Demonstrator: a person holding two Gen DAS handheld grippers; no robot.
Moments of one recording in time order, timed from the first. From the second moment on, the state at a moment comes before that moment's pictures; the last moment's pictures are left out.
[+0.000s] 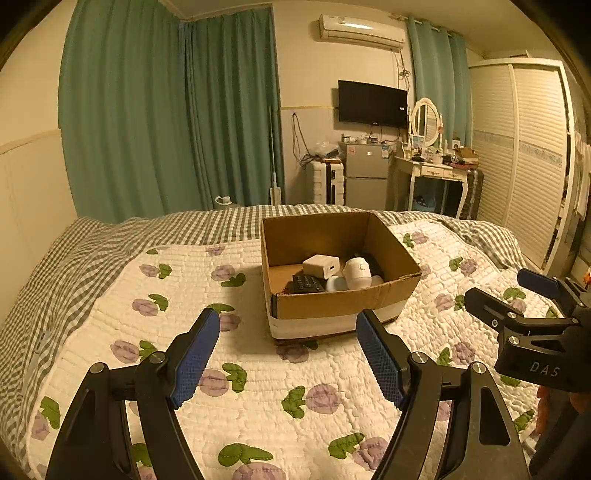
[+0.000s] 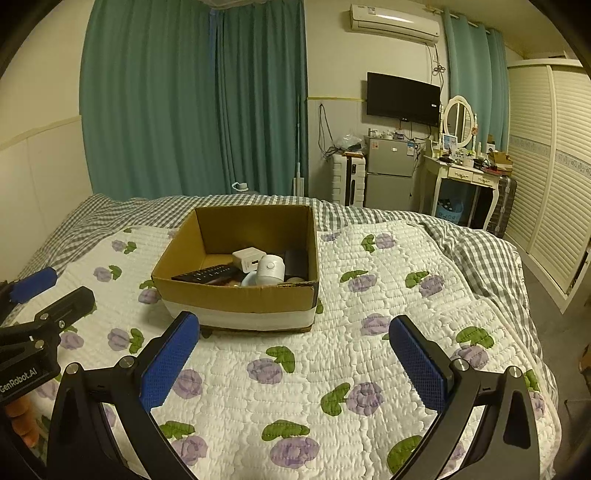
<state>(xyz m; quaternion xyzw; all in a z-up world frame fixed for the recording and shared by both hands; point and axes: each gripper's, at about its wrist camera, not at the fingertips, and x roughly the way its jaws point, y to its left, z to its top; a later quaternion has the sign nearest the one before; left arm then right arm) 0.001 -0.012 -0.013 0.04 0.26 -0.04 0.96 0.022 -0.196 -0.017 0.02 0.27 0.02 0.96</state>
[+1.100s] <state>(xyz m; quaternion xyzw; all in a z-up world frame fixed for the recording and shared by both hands) 0.003 -0.008 -0.013 0.04 0.26 -0.04 0.97 0.025 -0.191 -0.017 0.02 0.27 0.02 0.96</state>
